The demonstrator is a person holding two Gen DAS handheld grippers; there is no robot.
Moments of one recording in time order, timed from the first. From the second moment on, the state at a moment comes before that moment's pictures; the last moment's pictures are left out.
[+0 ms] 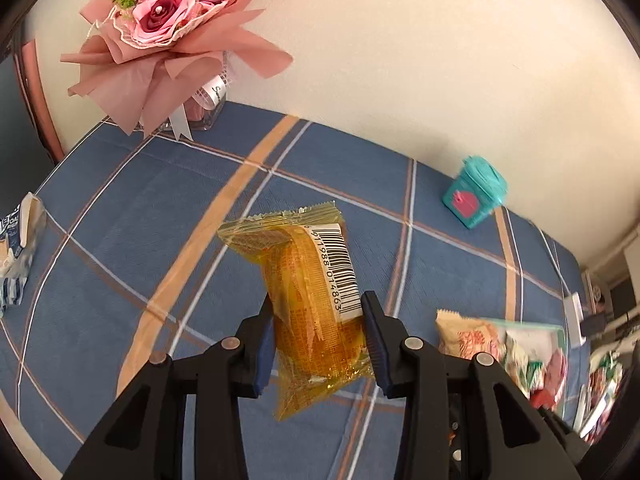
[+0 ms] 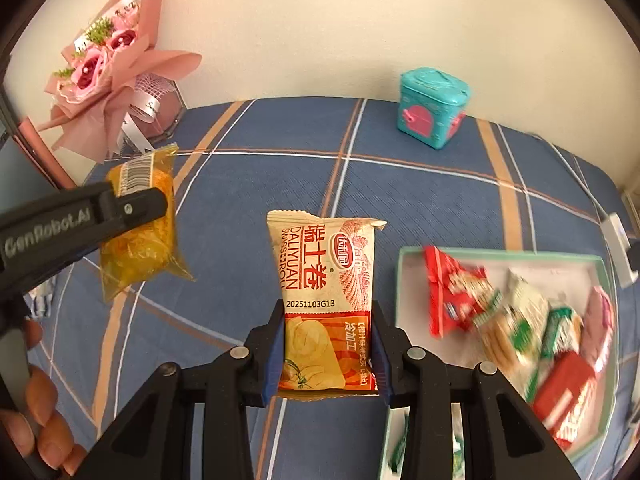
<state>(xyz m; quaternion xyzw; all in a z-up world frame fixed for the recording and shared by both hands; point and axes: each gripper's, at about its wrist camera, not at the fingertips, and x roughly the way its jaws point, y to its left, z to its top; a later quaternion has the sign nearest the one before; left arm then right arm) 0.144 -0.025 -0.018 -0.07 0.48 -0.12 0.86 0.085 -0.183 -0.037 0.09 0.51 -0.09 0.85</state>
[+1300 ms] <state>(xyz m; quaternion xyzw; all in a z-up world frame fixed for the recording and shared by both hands) 0.009 -0.162 -0.007 0.02 0.48 -0.30 0.82 -0.070 -0.338 -0.009 0.22 0.45 -0.28 0.82</state>
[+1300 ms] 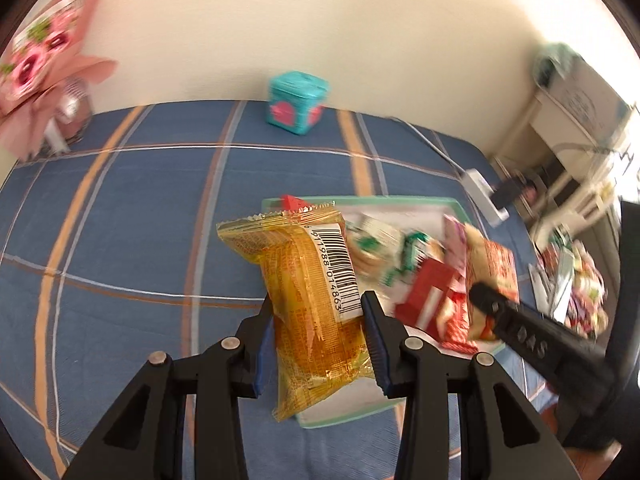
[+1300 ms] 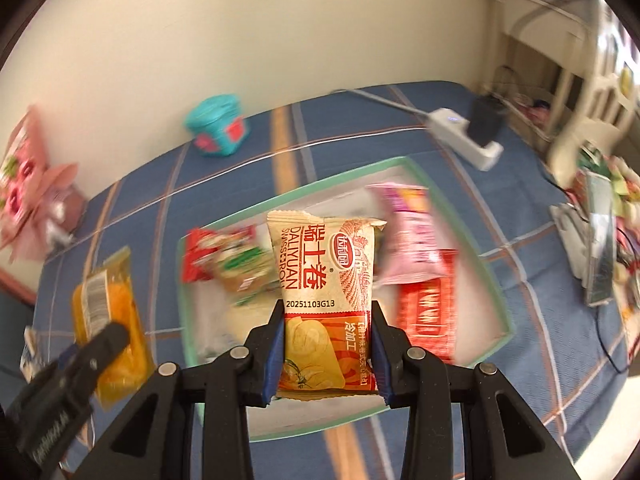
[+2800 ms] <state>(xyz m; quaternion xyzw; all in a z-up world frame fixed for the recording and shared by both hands) -0.007 -0.232 -0.046 0.09 0.49 -0.32 0.81 -0.078 -0.387 -0.074 0.27 0.50 -0.31 0.76</state>
